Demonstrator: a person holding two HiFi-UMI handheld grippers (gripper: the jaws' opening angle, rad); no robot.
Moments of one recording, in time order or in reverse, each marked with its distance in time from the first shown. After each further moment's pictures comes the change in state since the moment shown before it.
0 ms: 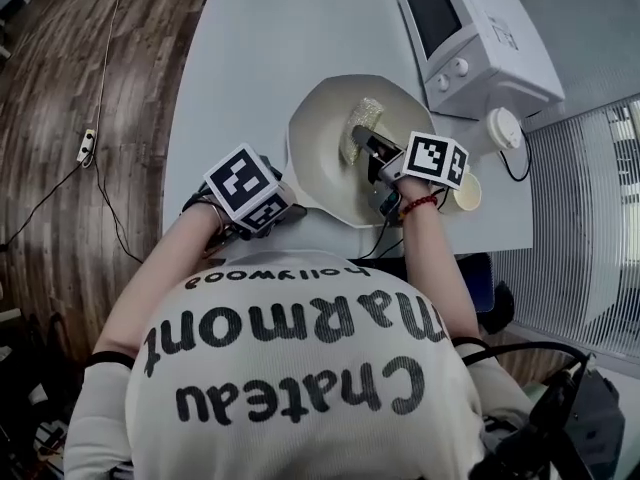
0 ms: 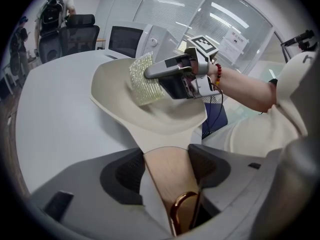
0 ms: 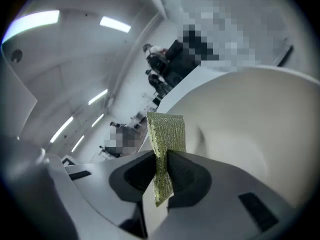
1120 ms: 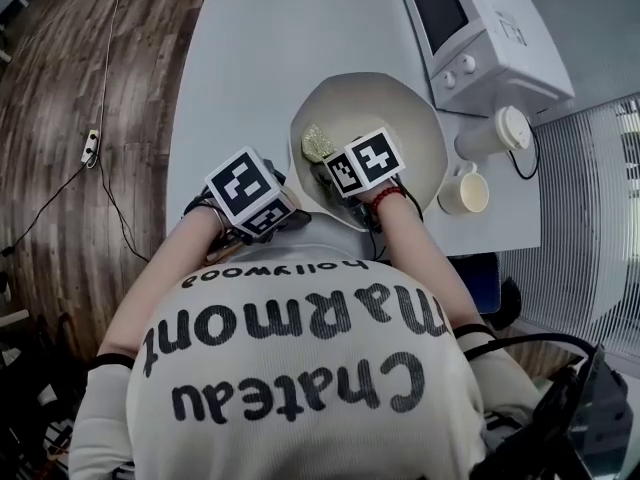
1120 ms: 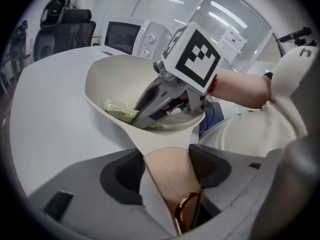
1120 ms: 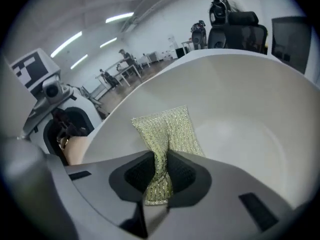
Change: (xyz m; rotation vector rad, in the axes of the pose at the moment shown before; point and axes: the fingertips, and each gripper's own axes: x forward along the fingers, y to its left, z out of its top) left arm -0.006 -0.005 -0.012 0.012 0.025 -0.049; right arm 0.062 0.001 -0.112 -0.596 0.597 -0.225
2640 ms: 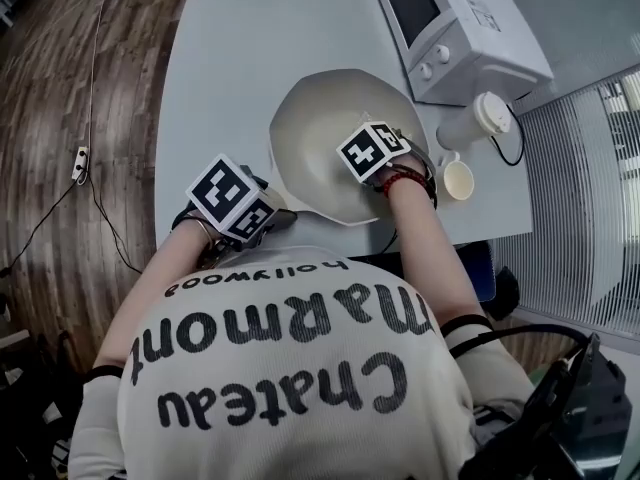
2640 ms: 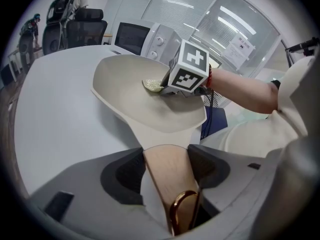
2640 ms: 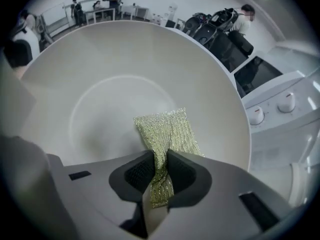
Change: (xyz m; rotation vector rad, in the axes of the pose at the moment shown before) left arm -0.002 -0.007 0.001 -0.098 -0.039 0.033; right arm -0.070 -0.137 -0.048 -0.202 0.308 -0.639
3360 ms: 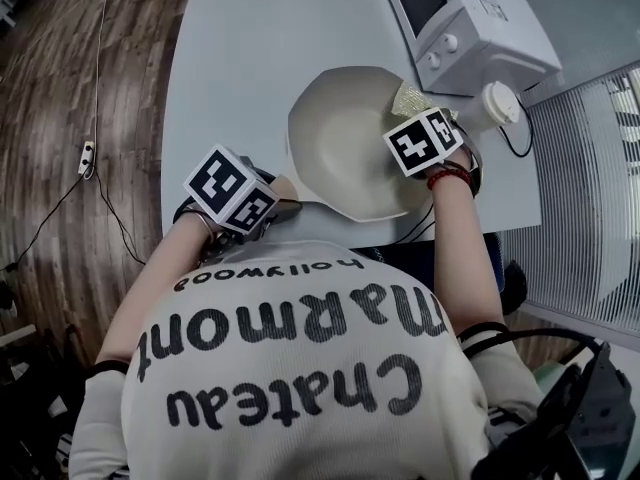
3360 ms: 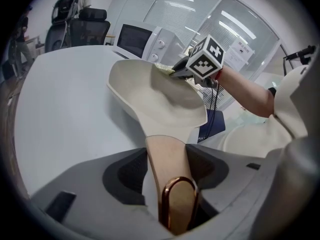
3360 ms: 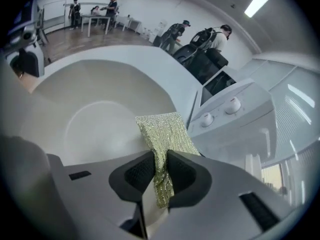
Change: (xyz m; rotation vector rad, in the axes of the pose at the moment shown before) left arm -0.001 -0.001 0.002 -0.026 -0.026 -0.014; right arm -0.054 -0.075 -0.014 0.044 -0.138 -0.196
